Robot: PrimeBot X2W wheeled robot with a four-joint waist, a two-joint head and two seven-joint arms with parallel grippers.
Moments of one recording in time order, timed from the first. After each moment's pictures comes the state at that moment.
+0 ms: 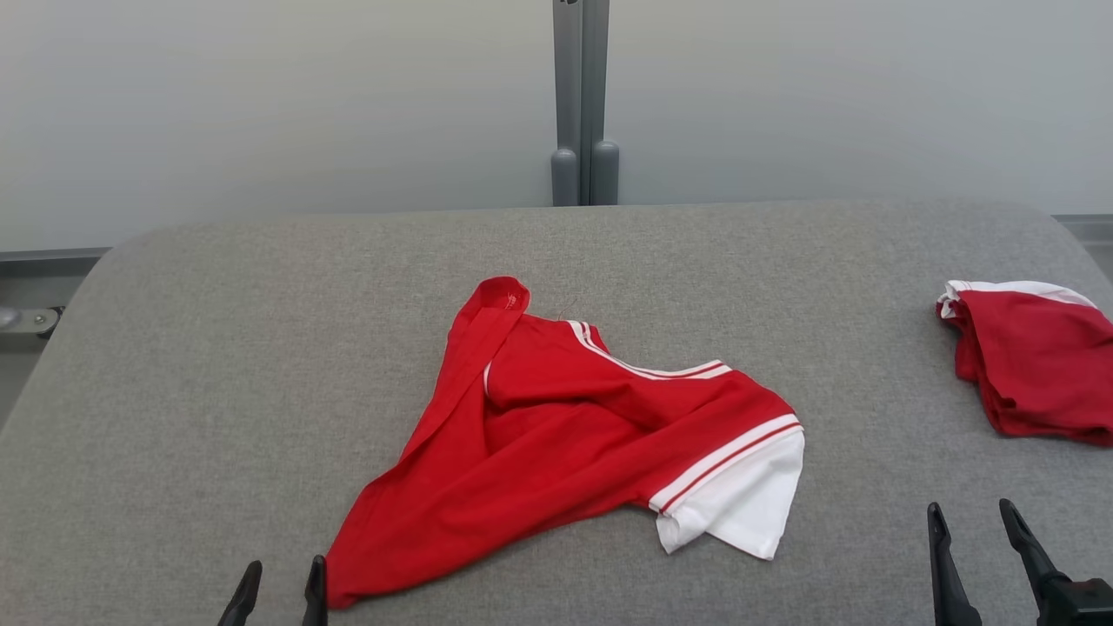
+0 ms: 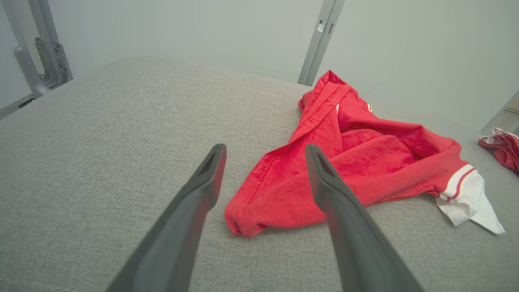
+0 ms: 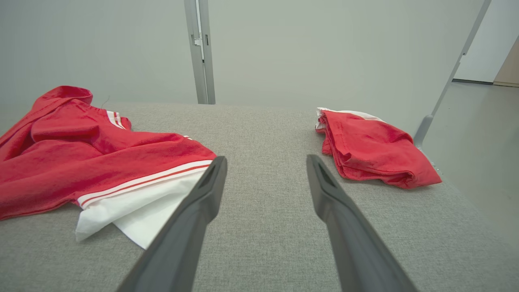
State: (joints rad) left arm 0.24 0.24 -0.18 0.12 -0.52 -0.03 -0.26; right arm 0.25 -0.05 -0.16 0.05 0.03 0.13 -0.26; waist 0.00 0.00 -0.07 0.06
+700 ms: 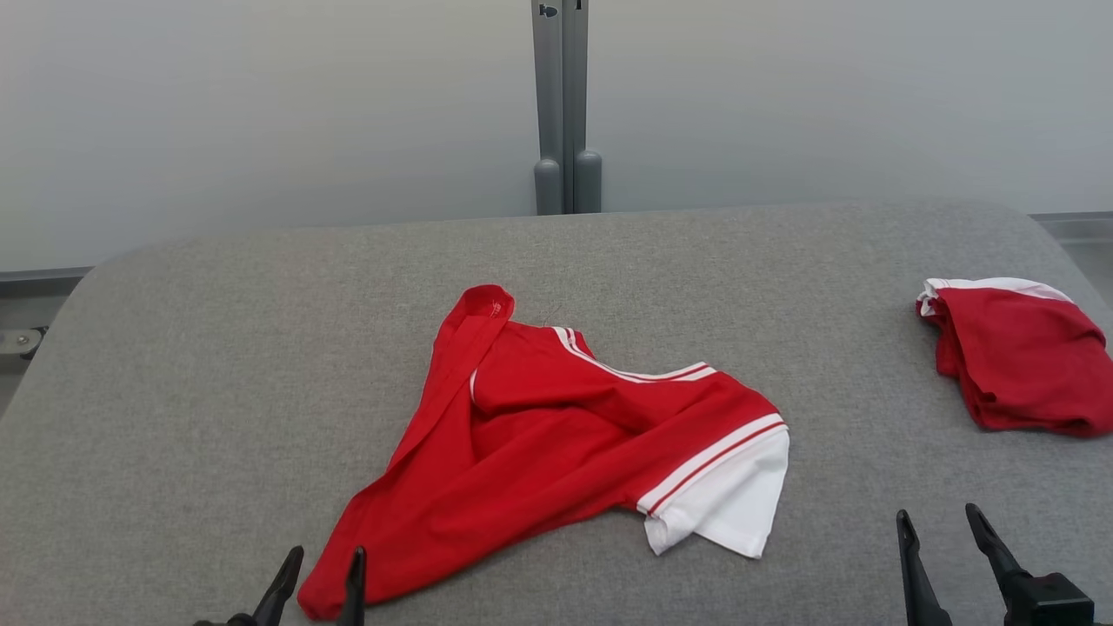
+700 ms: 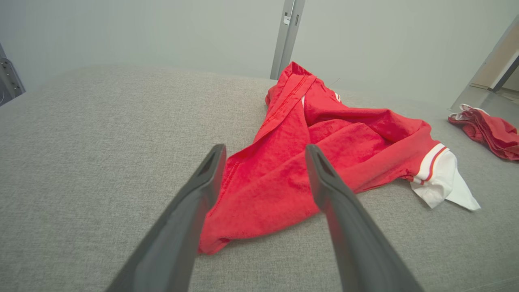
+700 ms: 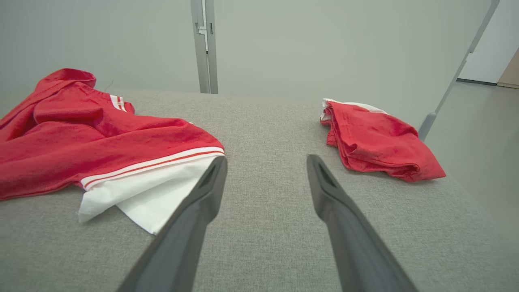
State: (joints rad) left arm 0.18 0.18 -0.18 0.21 -0.39 -0.13 -0.26; right arm 0.23 -0.05 -0.12 0.11 -0.01 0.13 -0.26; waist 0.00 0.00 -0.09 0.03
